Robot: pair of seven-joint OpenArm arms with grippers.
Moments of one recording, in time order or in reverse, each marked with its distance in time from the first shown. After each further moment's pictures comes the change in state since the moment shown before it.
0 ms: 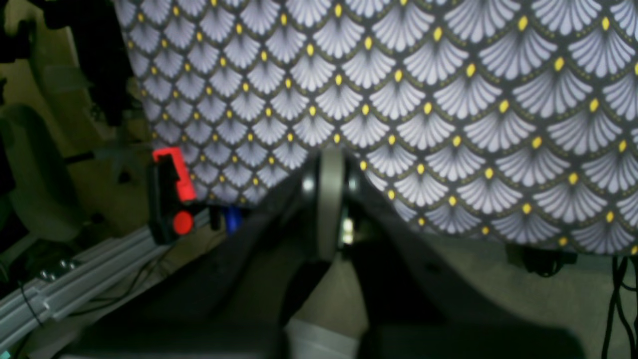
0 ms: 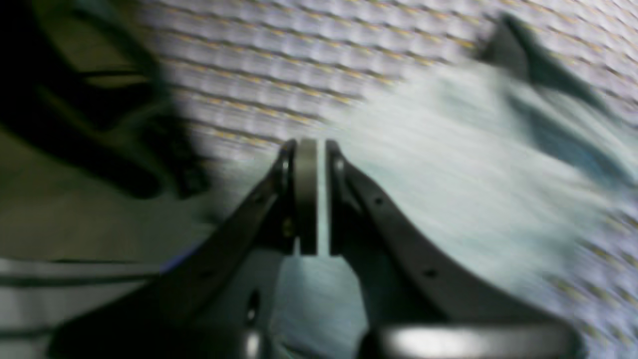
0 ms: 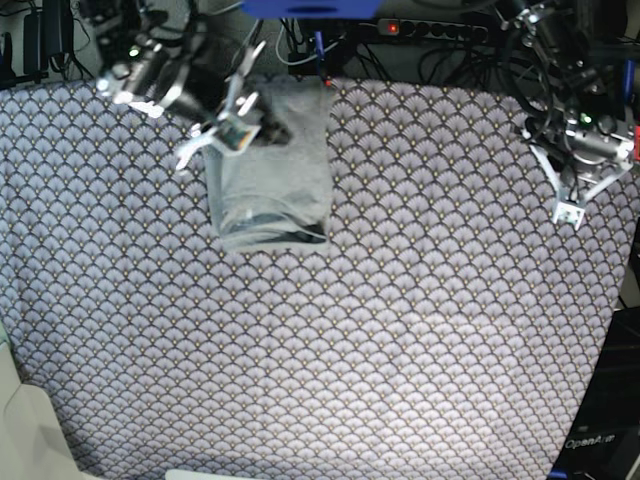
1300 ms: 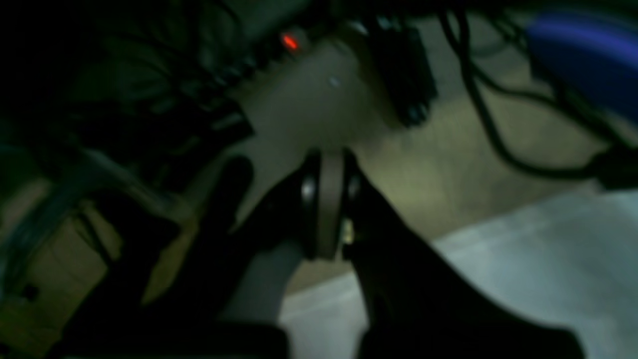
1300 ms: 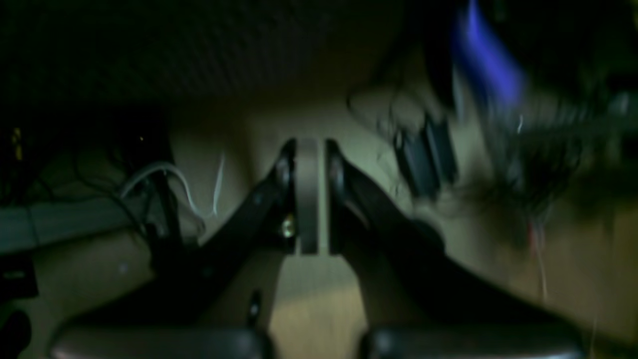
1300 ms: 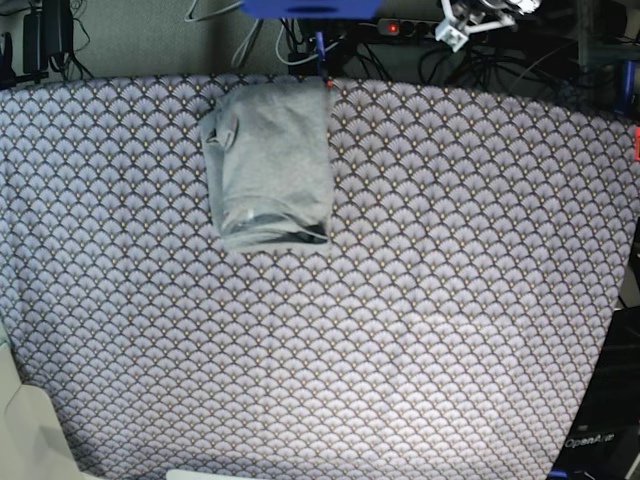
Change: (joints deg) left arm 31.8 -3.0 18.6 -25.6 2.8 0.0 -38.1; right arm -21.5 -5.2 57.9 -55.6 -4.8 -0.1 40.8
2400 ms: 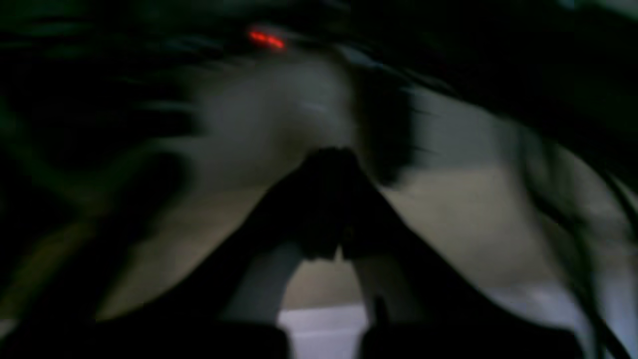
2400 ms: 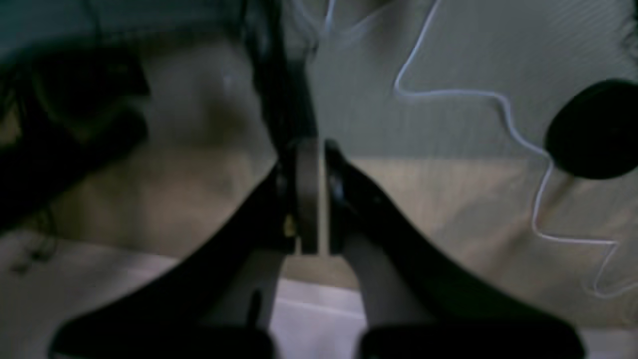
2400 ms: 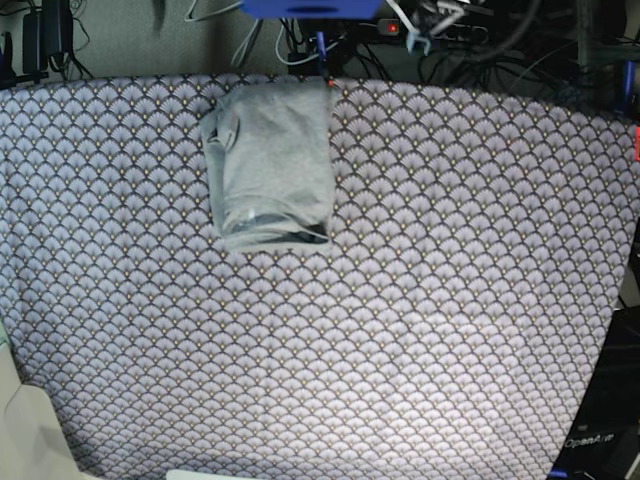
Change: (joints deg) left arm -38.8 2.3 -31.4 -88.0 42.0 33.7 -45.6; right arm 29.8 1.8 10.4 -52.0 -57.6 -7.9 3.2
